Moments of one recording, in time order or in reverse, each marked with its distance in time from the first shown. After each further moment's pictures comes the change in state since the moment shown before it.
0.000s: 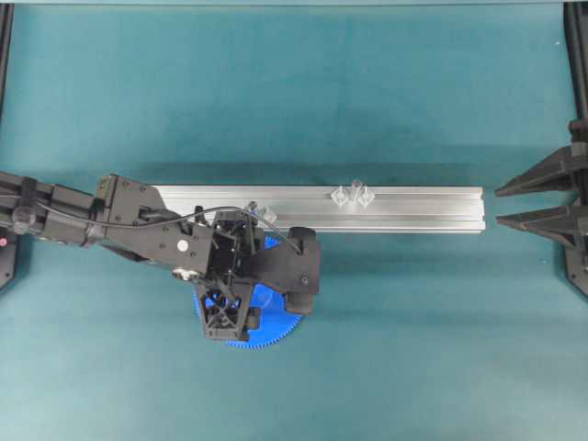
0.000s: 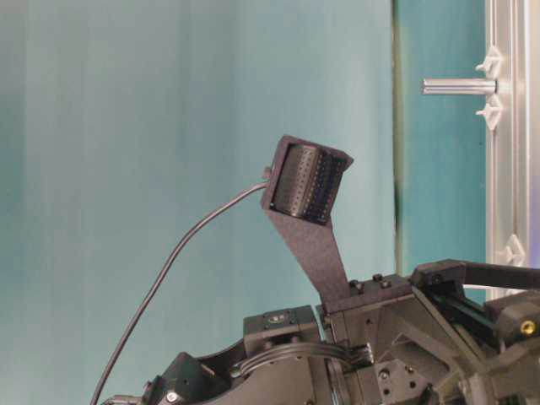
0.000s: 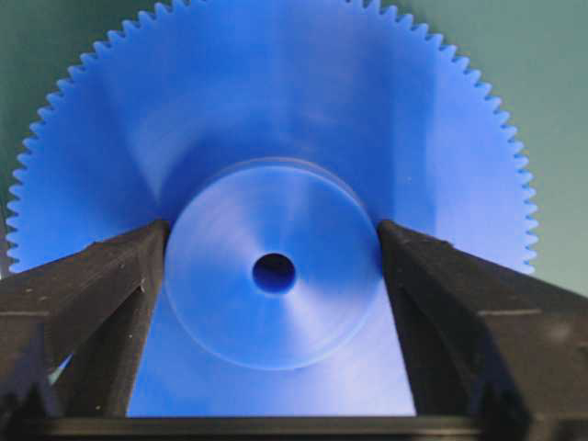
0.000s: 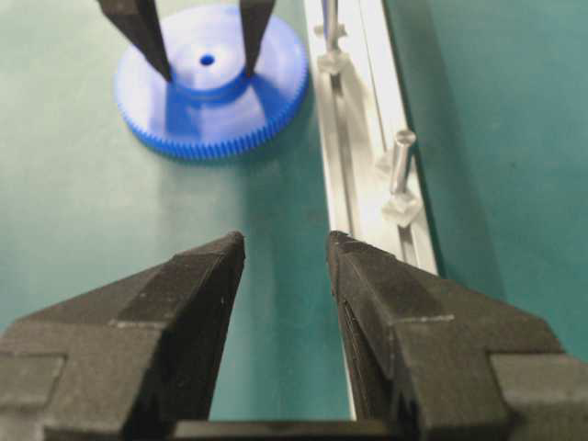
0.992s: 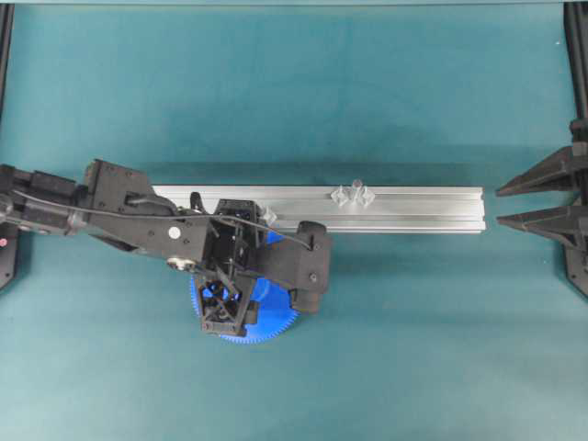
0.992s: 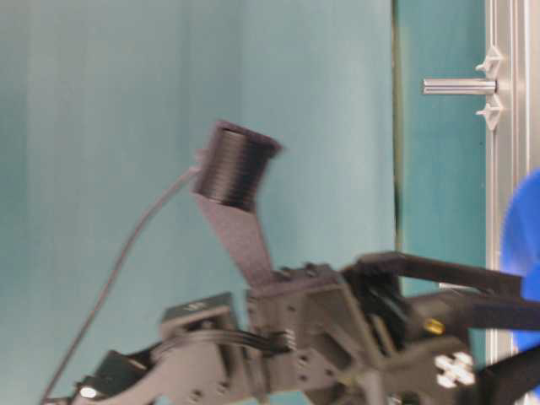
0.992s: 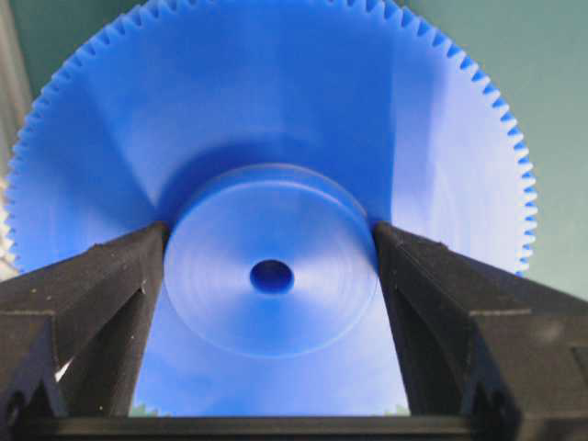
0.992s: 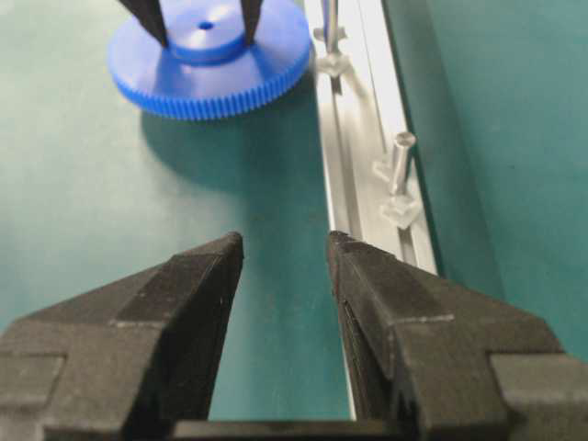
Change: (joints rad) left arm 0.008 -0.075 -0.057 0.002 0.003 0.069; right arm -0.002 -0.003 0.000 0.000 0.000 0.000
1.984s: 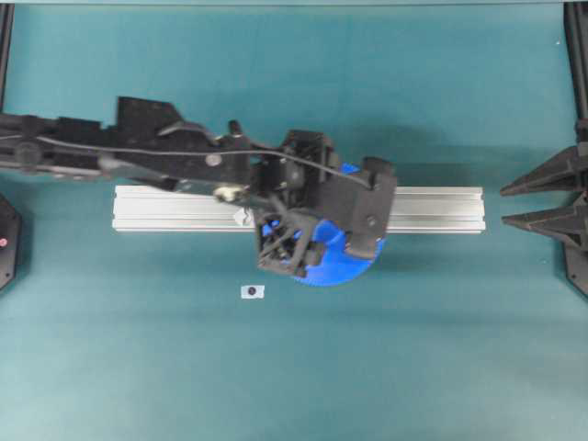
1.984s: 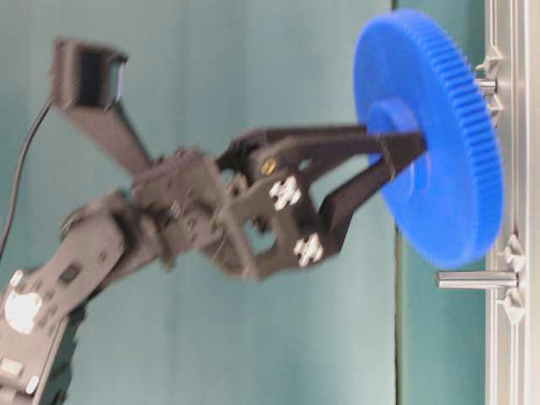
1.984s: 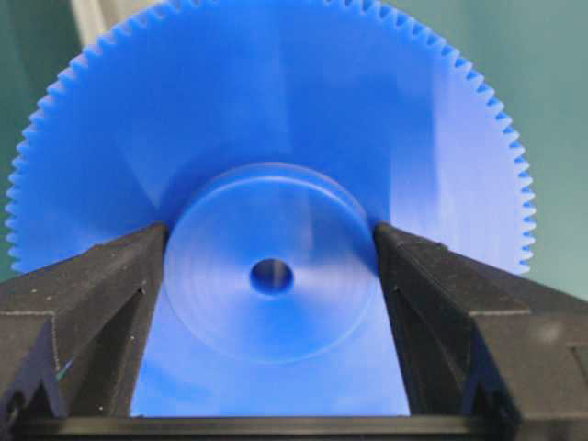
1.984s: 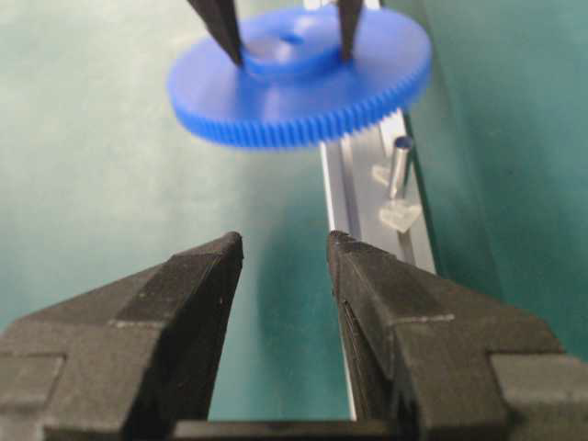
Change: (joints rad) left arm 0.146 0.081 -0.282 0.003 -0.020 0.302; right arm 0.000 -0.043 0.015 0.000 0.000 0.000
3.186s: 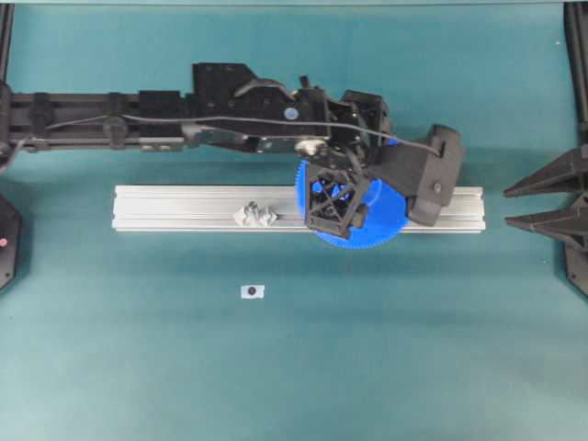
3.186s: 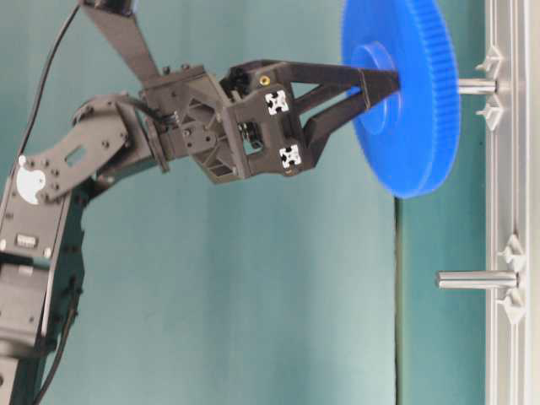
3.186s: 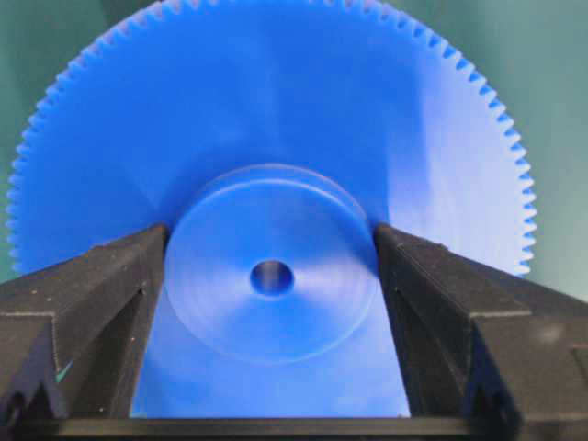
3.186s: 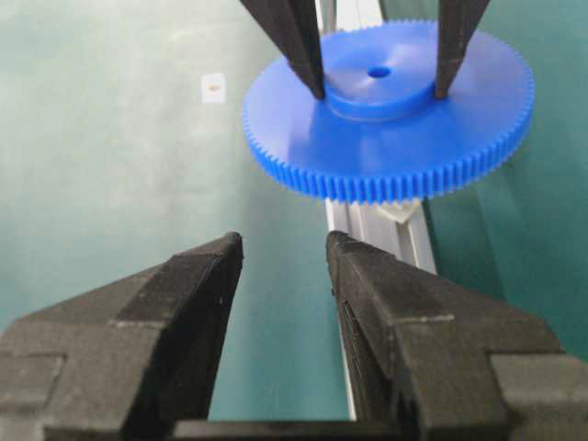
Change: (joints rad) left arm 0.061 0.206 -0.370 0.000 0.305 0.149; right arm 0.000 -0.032 0.031 -0.003 0.000 0.000
